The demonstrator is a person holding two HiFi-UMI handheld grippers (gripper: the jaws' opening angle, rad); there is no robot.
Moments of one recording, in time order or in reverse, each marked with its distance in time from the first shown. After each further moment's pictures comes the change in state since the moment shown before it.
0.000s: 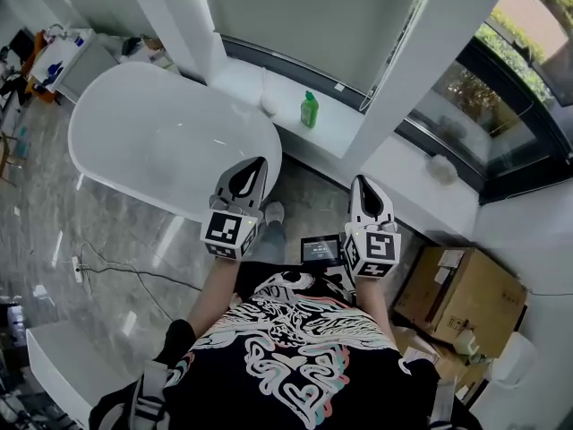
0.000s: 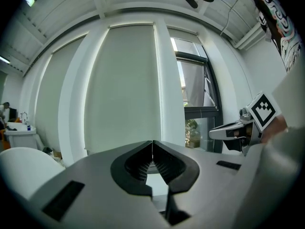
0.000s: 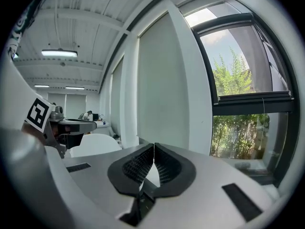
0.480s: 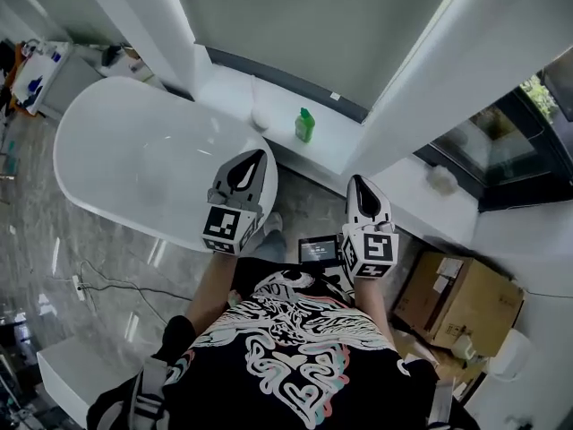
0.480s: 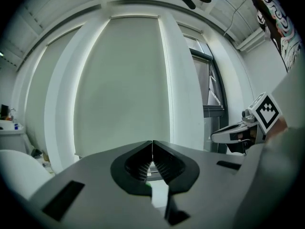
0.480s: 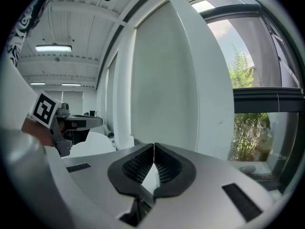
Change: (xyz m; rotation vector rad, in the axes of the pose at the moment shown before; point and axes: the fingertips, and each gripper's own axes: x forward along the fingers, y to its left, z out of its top) left arm 0.136 0.087 0.006 -0.003 0.005 -0.061; right arm 0.137 -0.027 0.016 -0.004 0.037 -0.021
